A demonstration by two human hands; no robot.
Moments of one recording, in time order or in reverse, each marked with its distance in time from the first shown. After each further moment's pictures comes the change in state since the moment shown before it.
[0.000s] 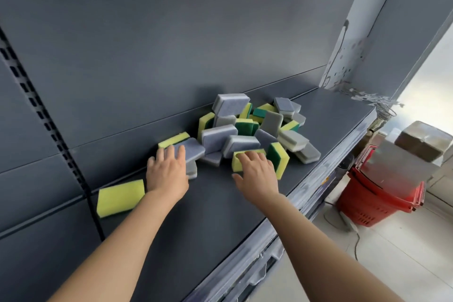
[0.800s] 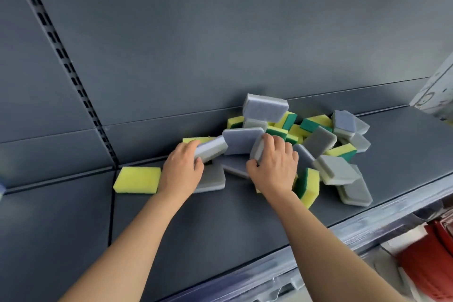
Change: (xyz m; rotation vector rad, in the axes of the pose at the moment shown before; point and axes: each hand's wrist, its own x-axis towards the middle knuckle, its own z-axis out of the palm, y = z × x) left_hand 0.004 0.025 -0.009 -0.396 0.199 -0.312; right_hand 0.084 0.018 0.020 0.137 0.195 -0.094
